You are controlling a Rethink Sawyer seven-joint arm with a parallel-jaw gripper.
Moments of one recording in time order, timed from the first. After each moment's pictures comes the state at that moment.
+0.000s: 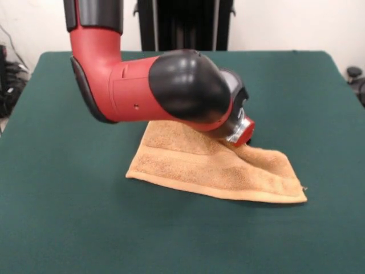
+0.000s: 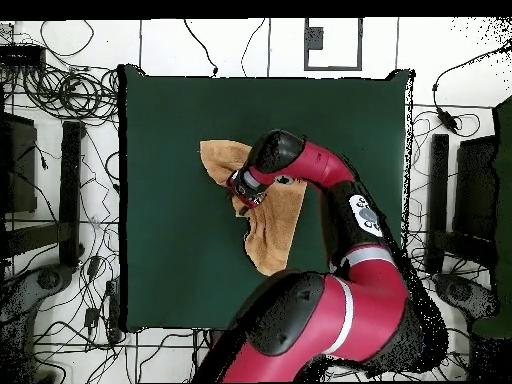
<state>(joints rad) -0.37 -0.10 0.32 1.10 -0.07 1.26 2.37</state>
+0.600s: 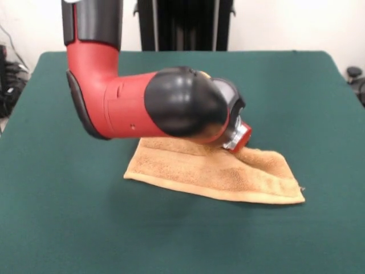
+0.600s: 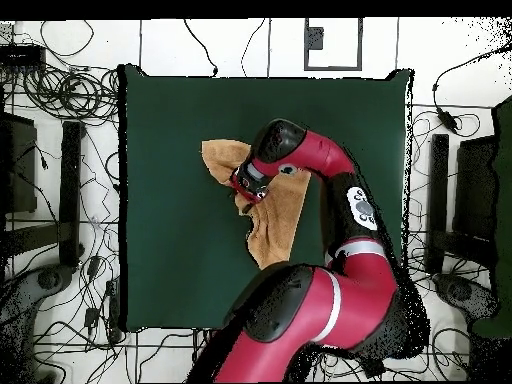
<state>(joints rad) -0.35 -0.02 0.33 0.93 -0.10 1.44 2.37</state>
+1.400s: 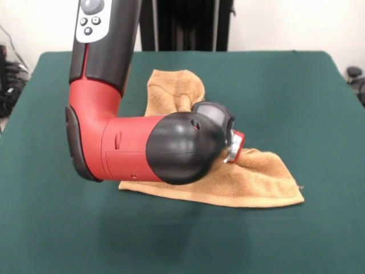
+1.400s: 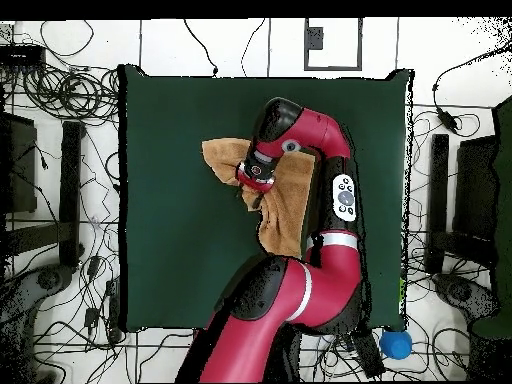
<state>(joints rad) -0.31 0.18 0.46 0.44 -0.33 1.91 2.10</state>
